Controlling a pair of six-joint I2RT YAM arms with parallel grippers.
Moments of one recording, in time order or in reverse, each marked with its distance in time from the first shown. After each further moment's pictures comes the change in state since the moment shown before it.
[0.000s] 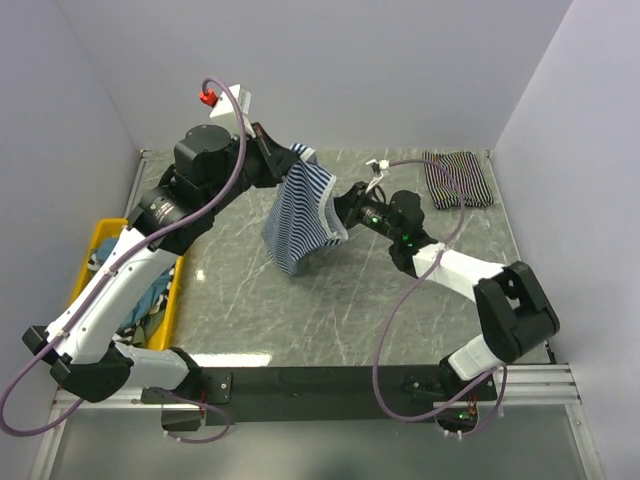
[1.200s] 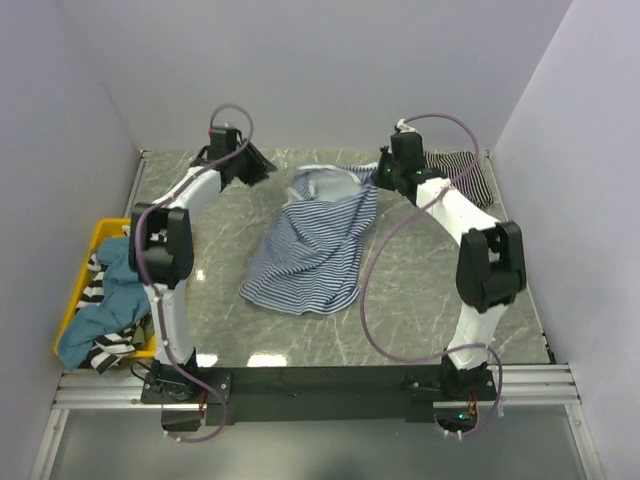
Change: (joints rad) left arm 0.521 0.691 -0.034 0.332 0.369 -0.257; right arm -0.181 0.259 0.642 -0.996 0.518 -0.301
